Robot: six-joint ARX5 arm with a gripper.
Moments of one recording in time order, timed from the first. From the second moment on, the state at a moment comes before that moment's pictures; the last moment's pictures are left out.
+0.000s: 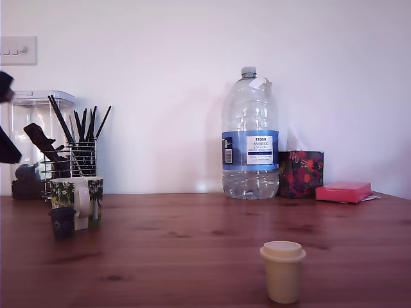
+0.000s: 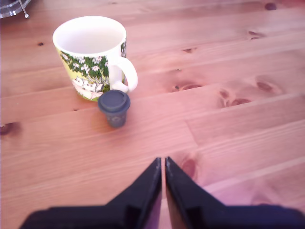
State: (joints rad) arm -0.43 0.84 0.27 0.06 -0.07 -0.18
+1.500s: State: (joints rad) arm -0.31 1.14 0.02 0.89 -0.05 -0.10
